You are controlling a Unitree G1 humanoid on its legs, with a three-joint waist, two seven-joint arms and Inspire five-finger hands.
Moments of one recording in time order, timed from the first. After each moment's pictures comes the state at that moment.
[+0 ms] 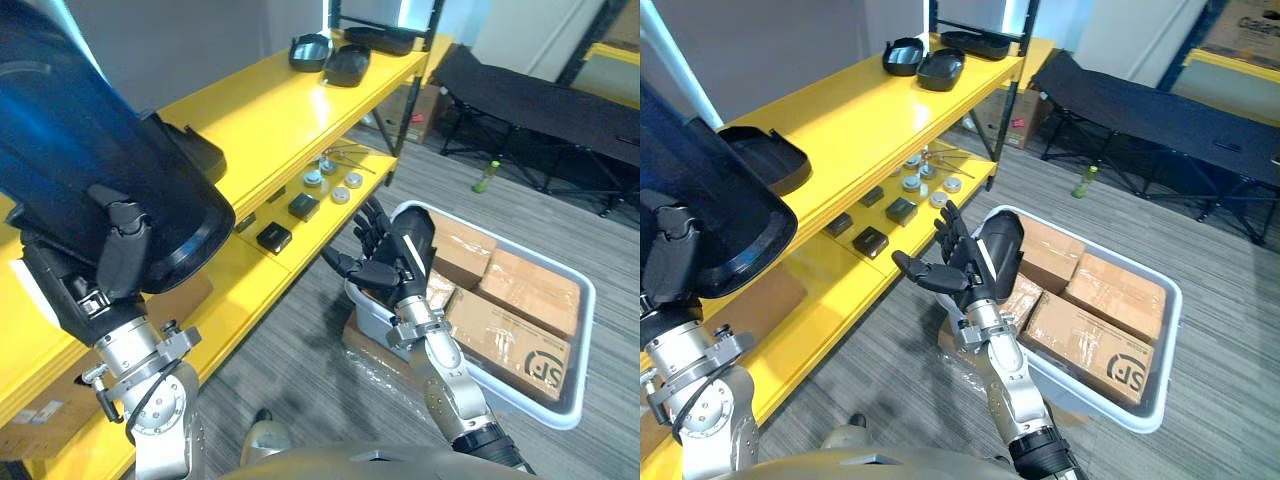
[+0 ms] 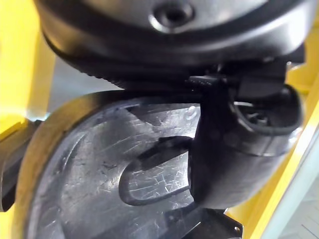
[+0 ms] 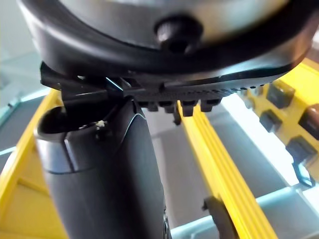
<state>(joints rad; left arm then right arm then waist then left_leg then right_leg) 0.36 -0.03 0.18 -0.51 -0.07 -0.45 0.41 0.03 -0.12 0.32 0.06 0.40 -0.22 0.06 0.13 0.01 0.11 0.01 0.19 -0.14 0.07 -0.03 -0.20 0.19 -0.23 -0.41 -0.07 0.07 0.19</state>
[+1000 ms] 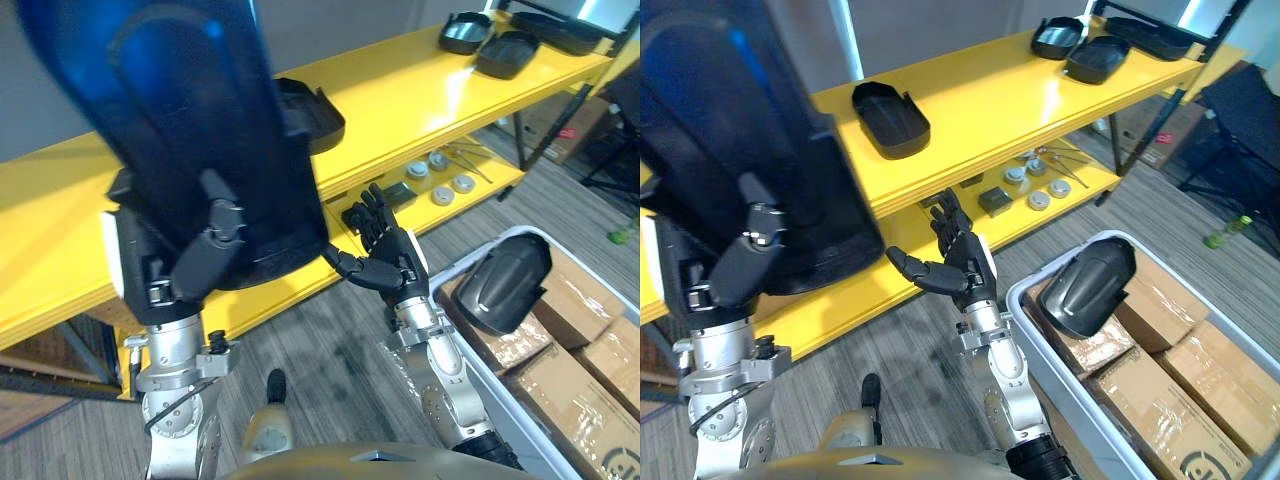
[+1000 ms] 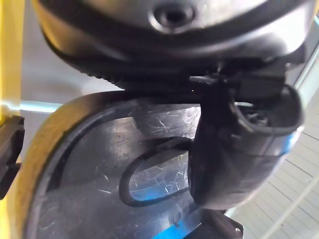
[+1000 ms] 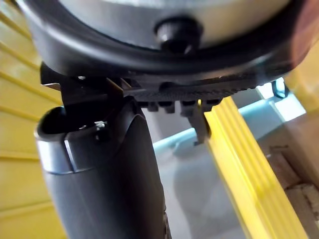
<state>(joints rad) 0.33 0.07 -0.07 -0.52 -0.12 -0.57 0.07 0.07 -0.12 0.31 0.00 0.40 -0.32 0.10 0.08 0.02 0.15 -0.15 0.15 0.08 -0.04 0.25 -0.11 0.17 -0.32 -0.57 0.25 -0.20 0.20</state>
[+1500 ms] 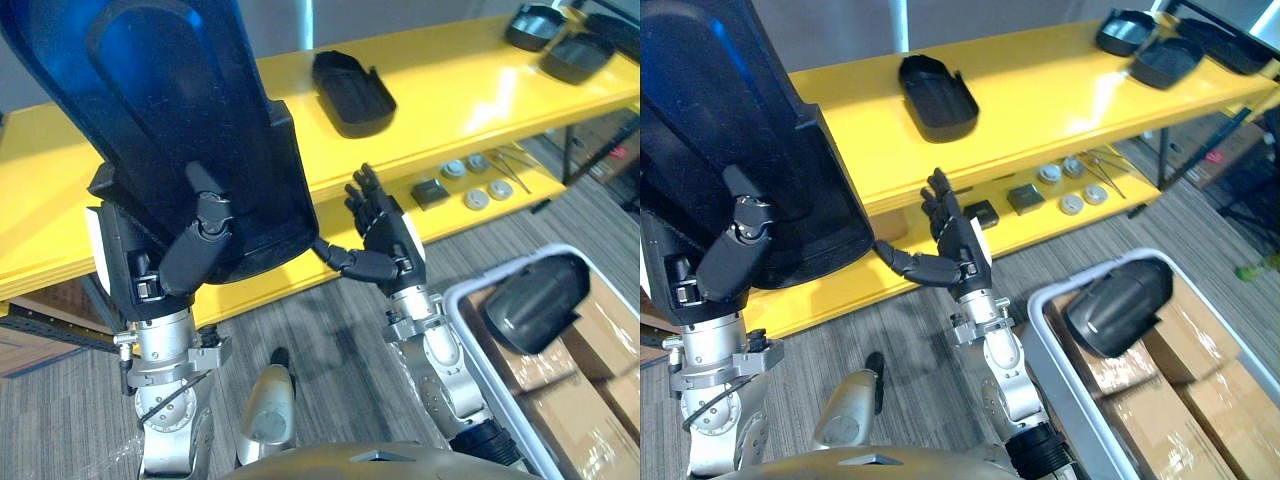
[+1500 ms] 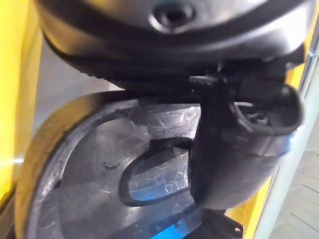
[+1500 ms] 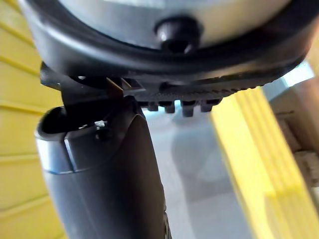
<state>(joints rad) 0.32 0.08 0.01 -0.52 -0.11 -0.56 0.13 0.03 -0.11 0.32 -0.06 0.36 -0.40 0.04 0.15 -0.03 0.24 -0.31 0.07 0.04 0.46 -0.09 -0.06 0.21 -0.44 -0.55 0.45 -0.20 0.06</state>
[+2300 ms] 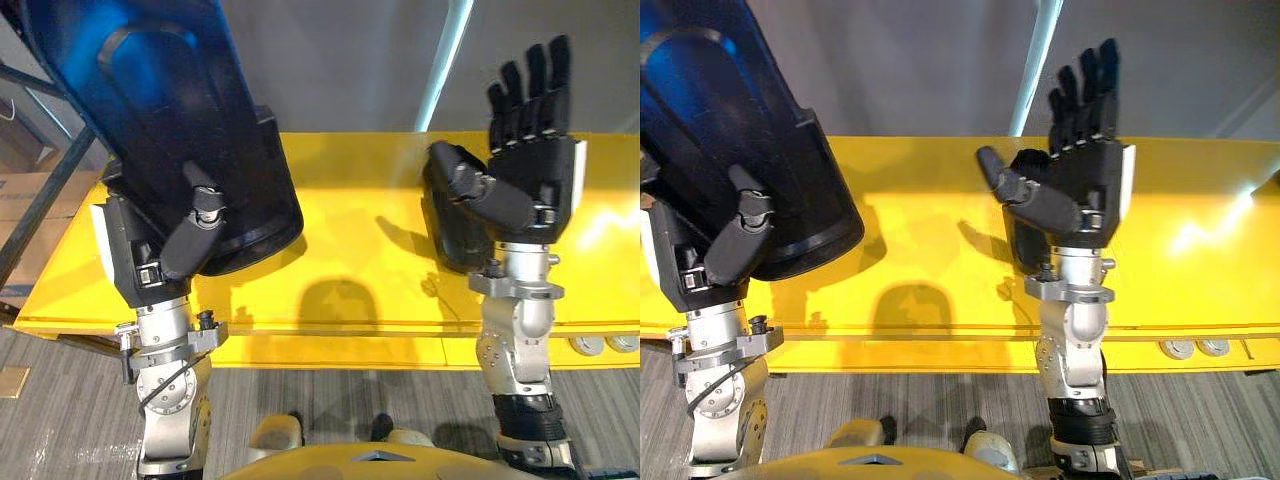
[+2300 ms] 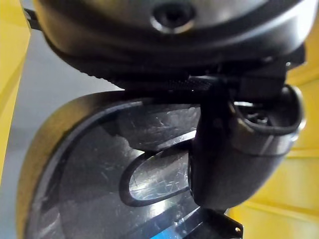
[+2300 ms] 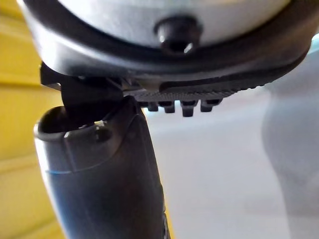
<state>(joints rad) 0.25 0.08 0.05 -0.43 -0.09 -0.48 0.17 -0.07 -0.20 -0.07 -0.26 0.46 -0.49 0.11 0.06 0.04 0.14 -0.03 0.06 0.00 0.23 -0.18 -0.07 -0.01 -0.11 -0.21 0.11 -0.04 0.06</state>
